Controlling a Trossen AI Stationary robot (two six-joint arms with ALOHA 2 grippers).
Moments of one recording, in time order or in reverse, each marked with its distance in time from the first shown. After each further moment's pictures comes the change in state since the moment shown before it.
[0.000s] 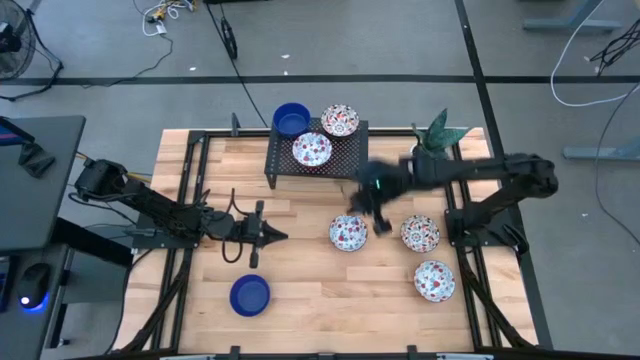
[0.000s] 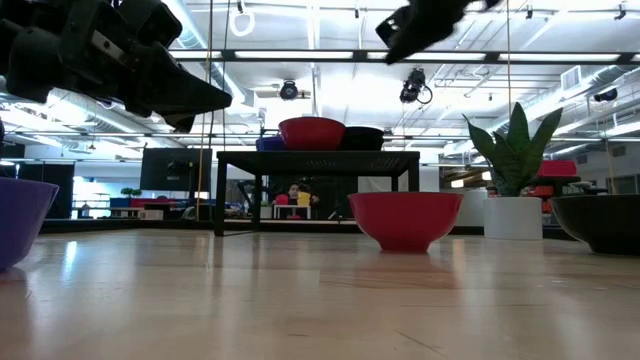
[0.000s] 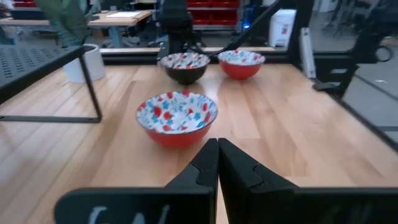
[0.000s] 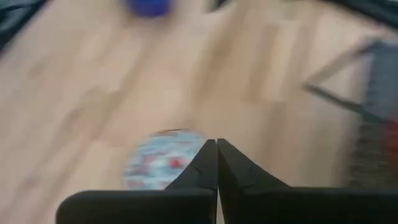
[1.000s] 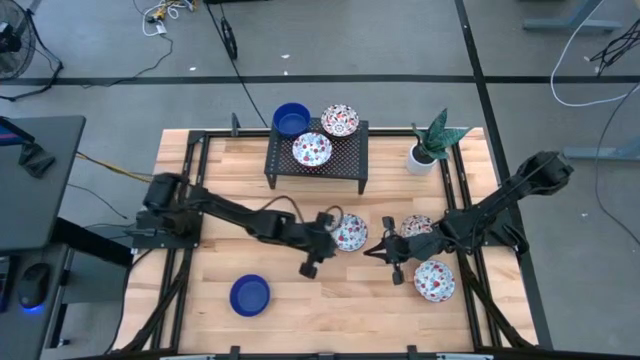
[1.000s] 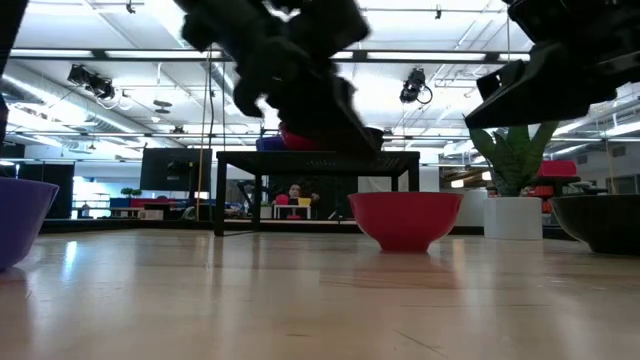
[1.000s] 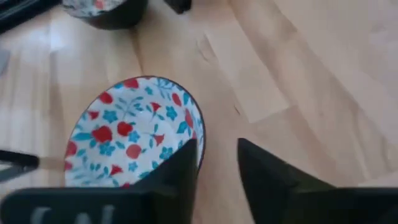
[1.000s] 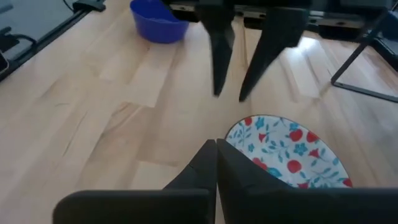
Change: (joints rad) left arm 0.087 0.626 0.926 -0.851 0.158 0.341; right arm 0.498 -0.151 -0.839 1.065 0.552 0.407
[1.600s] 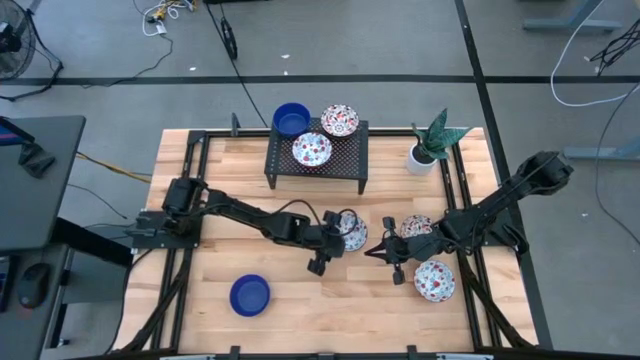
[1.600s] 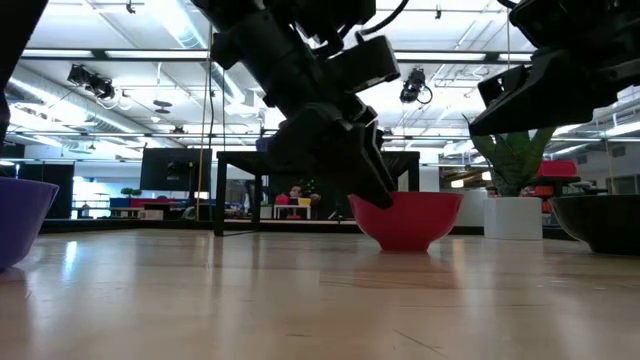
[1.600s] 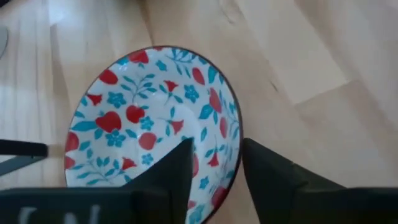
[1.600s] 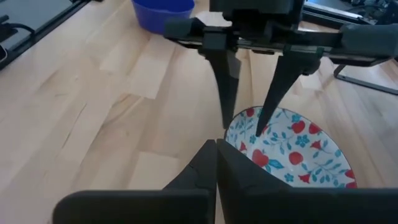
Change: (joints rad) left arm 0.014 0.136 0.117 -0.079 -0.085 0.051; right arm 0.000 0.000 0.000 -0.027 -0.002 0.008
